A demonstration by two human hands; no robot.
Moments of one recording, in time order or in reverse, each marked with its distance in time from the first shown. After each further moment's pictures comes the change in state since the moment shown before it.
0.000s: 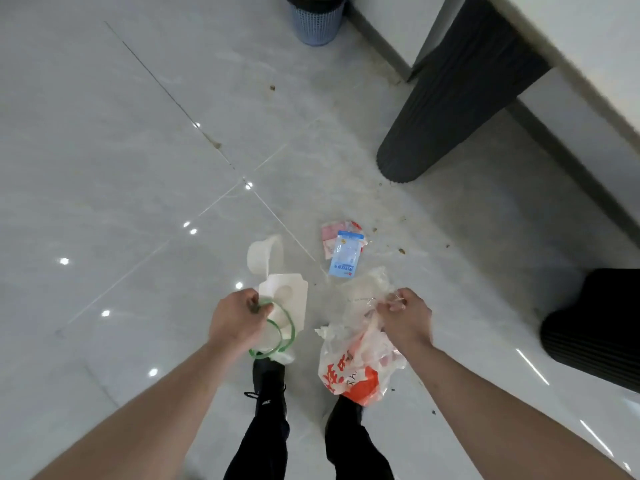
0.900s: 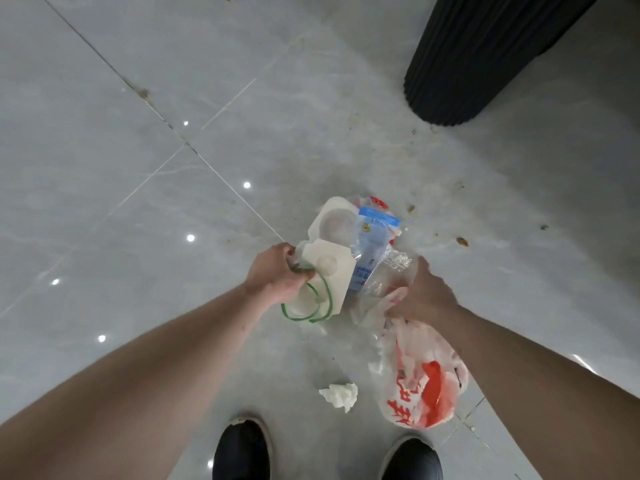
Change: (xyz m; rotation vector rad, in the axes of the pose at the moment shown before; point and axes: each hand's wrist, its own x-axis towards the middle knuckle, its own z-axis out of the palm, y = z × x) left_hand 0.302 0.003 0.229 0.046 -0.102 0.137; right_hand 0.309 0.121 0.180 -0.491 -0.229 -0.092
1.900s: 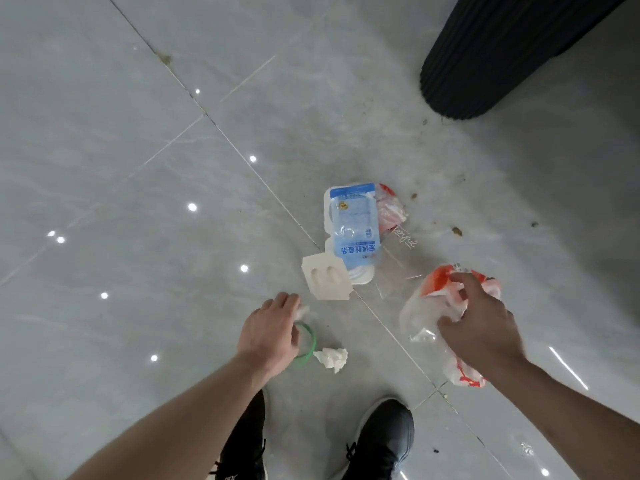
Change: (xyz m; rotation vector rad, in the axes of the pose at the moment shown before) left_hand -0.125 -0.065 0.054 0.415 0.043 0.276; right_hand -0.117 0.053 -0.051 -0.042 0.198 -0.083
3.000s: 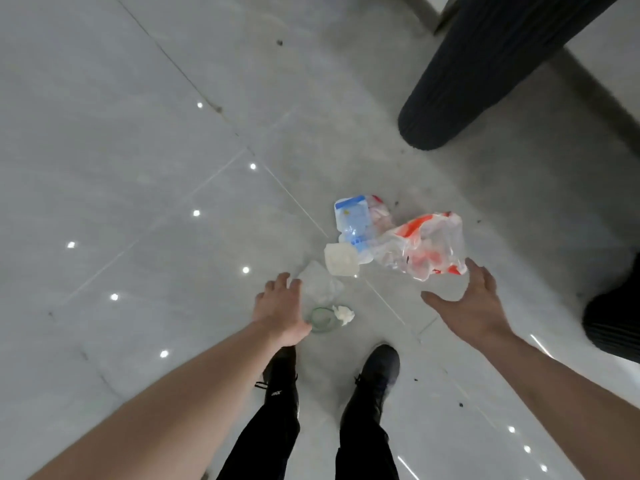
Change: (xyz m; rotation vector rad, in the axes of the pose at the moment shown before) left_hand -0.127 0.037 -0.188 0.032 -0.300 -0.163; right_hand -0.148 -0.064 -0.120 0.118 -0.013 0.176
